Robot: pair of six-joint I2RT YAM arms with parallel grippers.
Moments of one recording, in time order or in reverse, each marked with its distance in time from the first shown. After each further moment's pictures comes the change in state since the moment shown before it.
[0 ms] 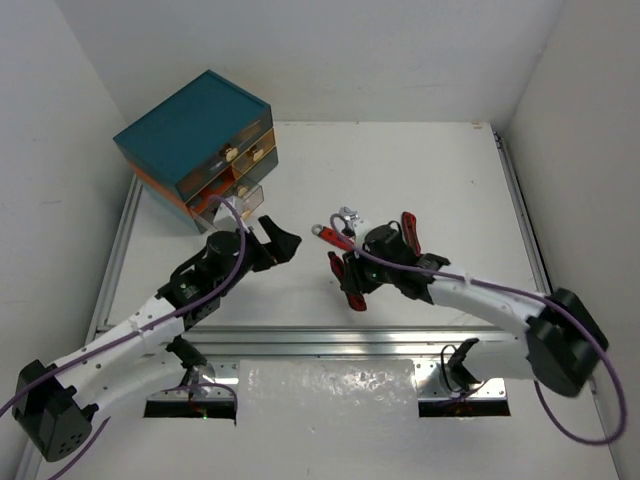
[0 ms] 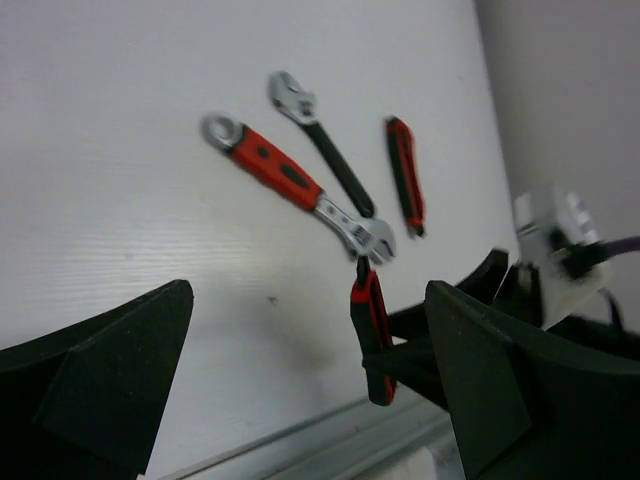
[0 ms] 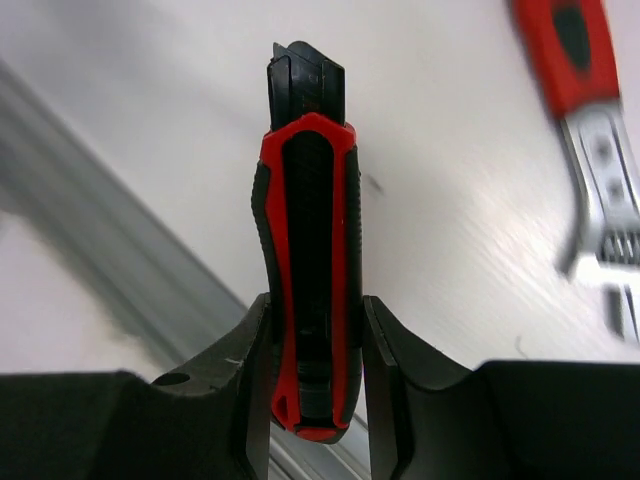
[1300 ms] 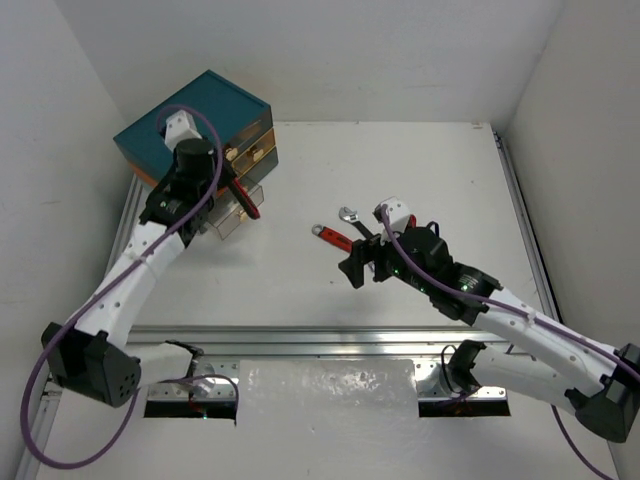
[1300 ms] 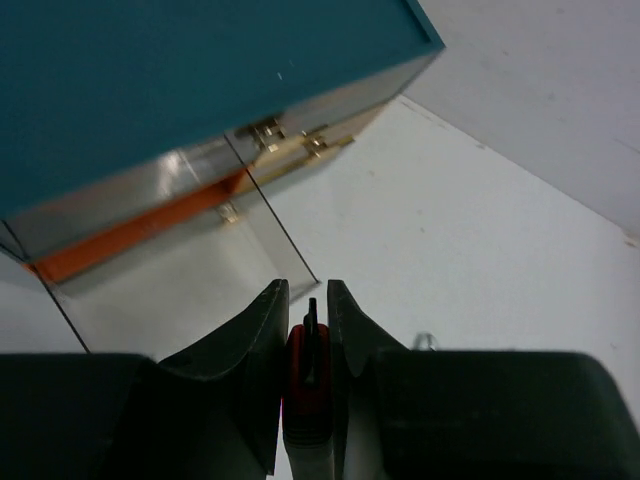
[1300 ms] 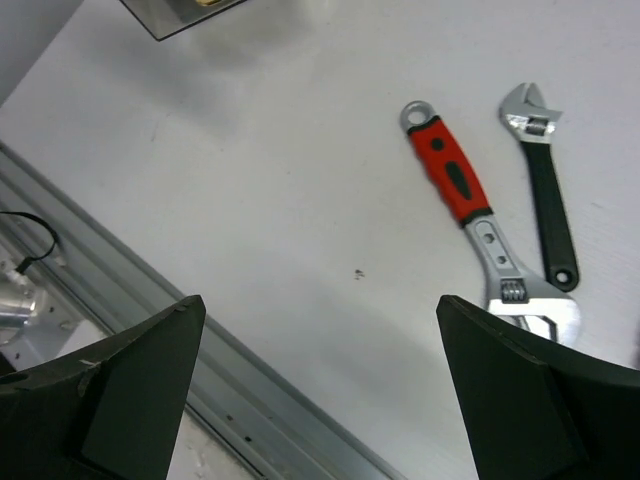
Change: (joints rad) left arm 0.368 0.345 0.551 -0.215 -0.133 0.175; right arm 0.084 -0.391 0.049 -0.013 0.212 0.083
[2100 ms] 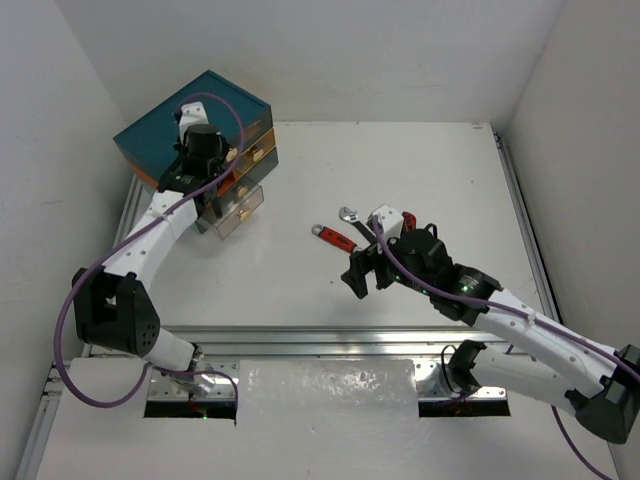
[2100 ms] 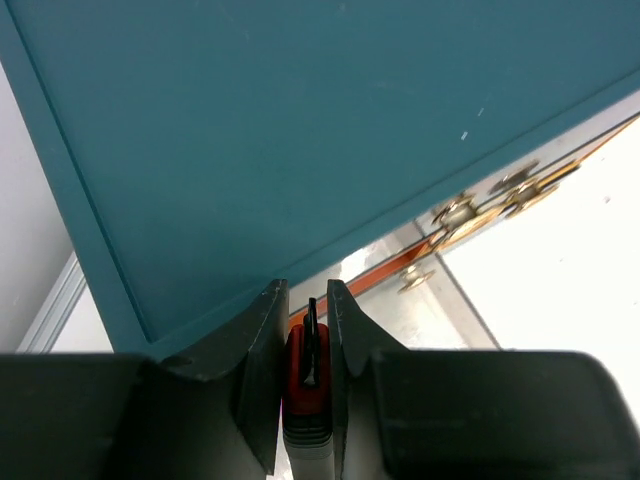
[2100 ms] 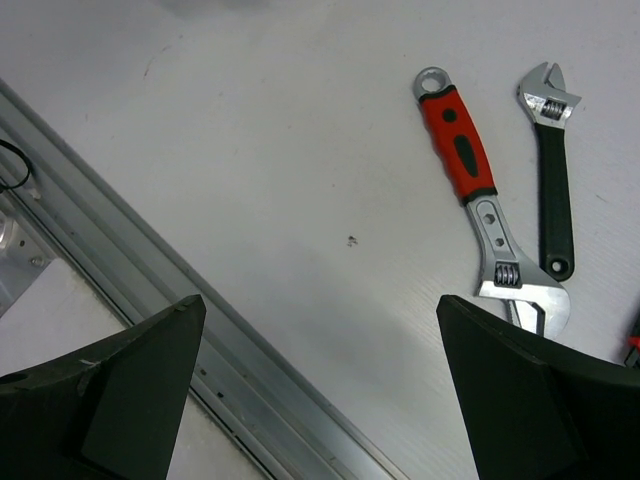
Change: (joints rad) left arm 0.110 0.286 0.139 0.042 -0.215 0.410; right arm -0.006 -0.025 -0.010 -0.072 -0.069 -0.117
